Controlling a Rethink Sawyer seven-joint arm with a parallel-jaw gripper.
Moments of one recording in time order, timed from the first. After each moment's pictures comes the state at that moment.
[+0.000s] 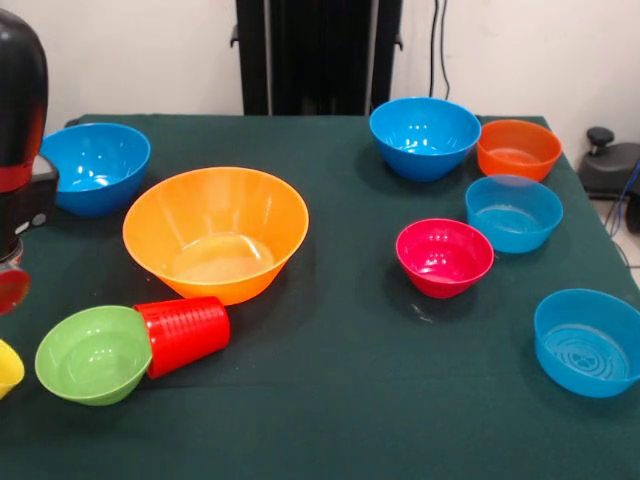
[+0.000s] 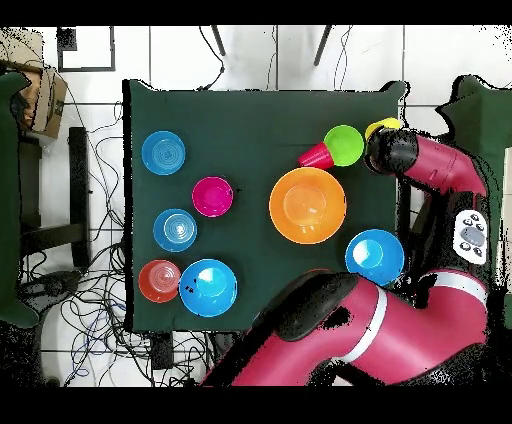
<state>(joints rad) -0.53 -0.18 -0.08 0.89 -0.19 0.56 2.06</state>
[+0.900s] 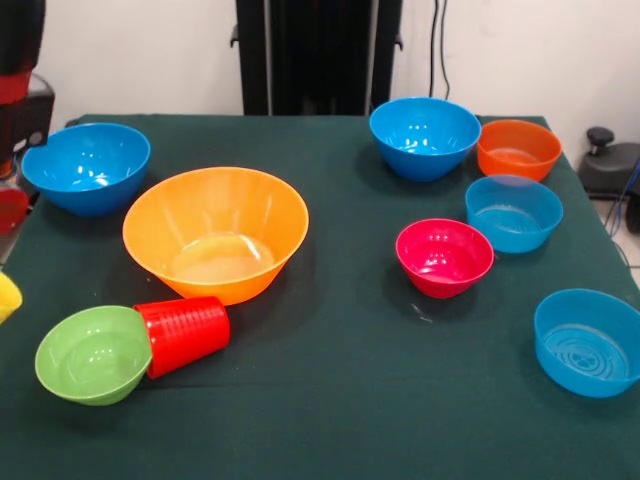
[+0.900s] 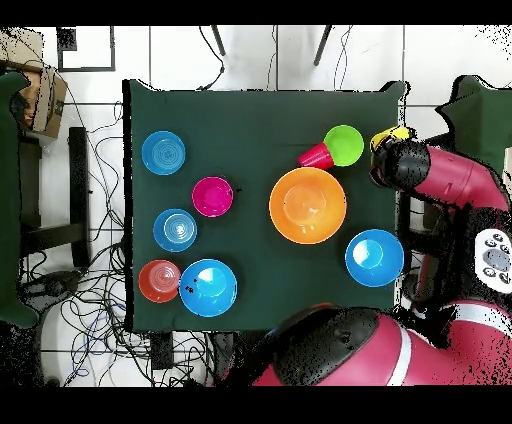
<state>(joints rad) -0.55 -0.38 -0.05 1.09 -0.28 0.56 2.02</state>
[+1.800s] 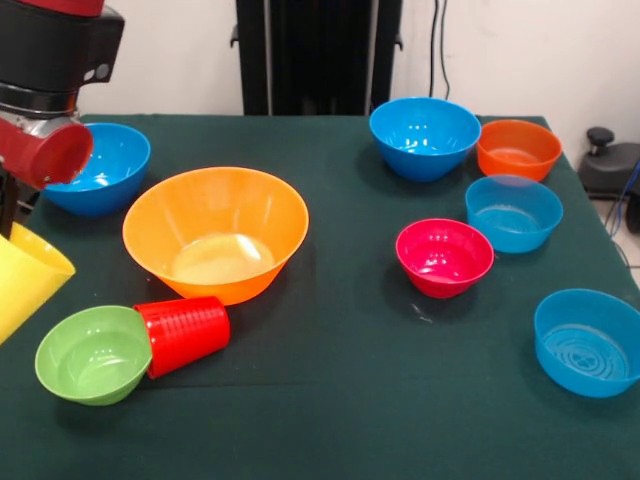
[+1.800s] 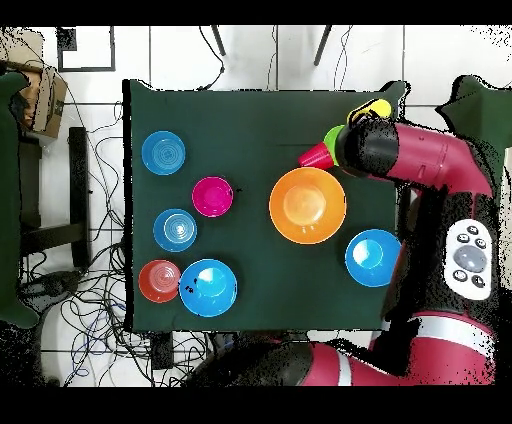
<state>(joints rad) -0.42 -0.51 -0.07 1.14 -0.28 0.57 2.02</state>
